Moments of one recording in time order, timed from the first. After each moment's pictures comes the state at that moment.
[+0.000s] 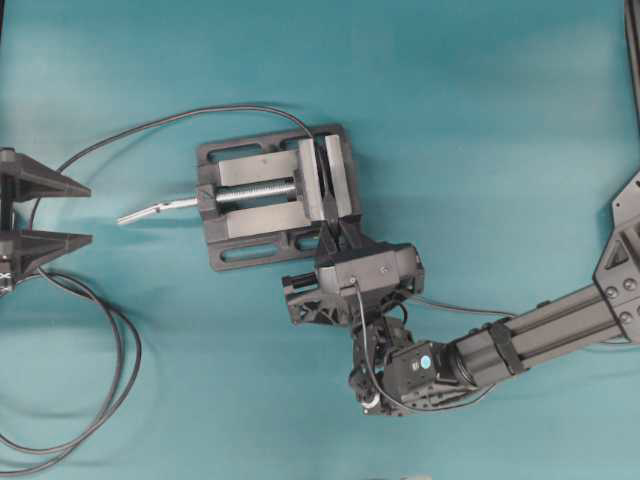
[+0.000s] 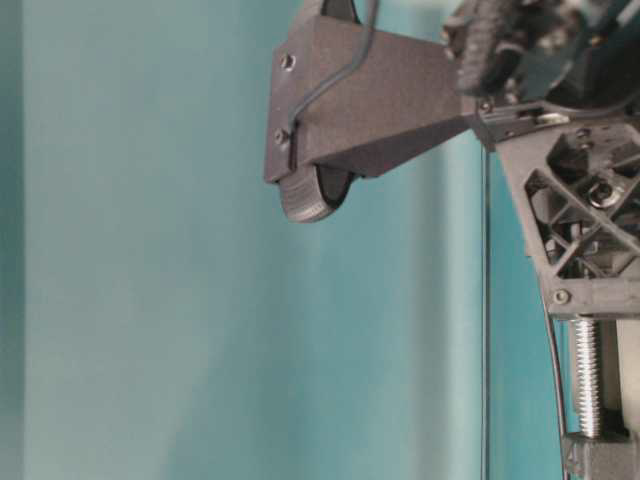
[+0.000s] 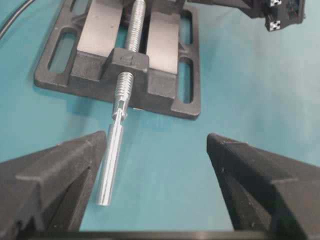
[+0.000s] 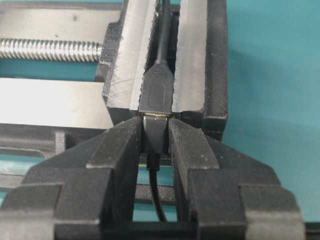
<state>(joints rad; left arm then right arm) 0.07 -1.16 1.58 -0.07 -0.09 -0.21 0.38 0.61 0.15 1.99 -1.50 -0.75</state>
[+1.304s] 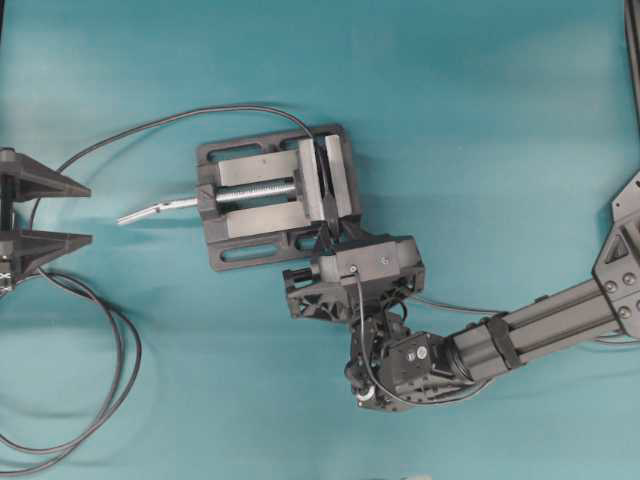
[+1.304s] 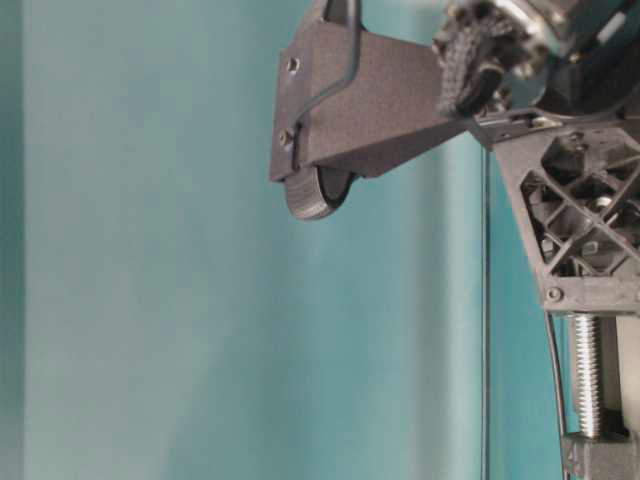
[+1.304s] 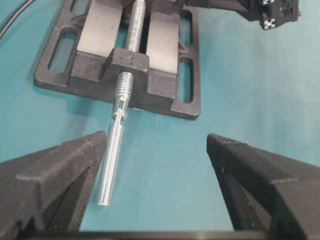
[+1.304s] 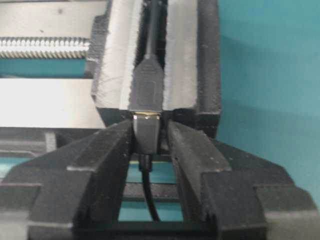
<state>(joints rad) 0.07 -1.16 1.58 -0.07 -0.09 -0.21 0.38 0.60 0.14 2.05 -1.50 -0.76</state>
